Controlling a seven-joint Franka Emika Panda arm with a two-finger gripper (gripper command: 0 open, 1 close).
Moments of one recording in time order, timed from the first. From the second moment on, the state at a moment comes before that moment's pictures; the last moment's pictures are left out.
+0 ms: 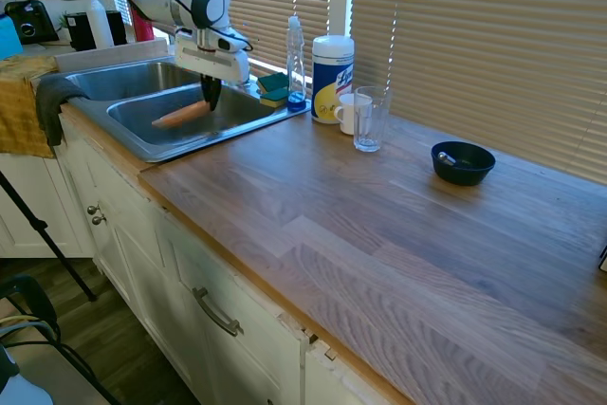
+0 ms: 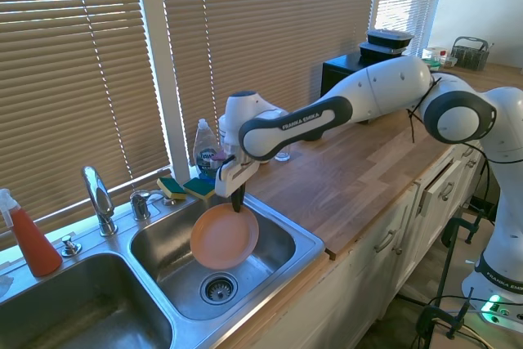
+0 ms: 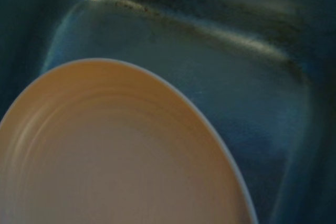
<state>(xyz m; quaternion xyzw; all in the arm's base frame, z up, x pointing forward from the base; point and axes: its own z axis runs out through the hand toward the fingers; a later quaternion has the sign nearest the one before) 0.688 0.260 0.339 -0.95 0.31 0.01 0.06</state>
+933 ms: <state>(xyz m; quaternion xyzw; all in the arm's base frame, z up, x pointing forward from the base) 0.726 0.291 0.271 -0.94 0.34 0.04 0.00</state>
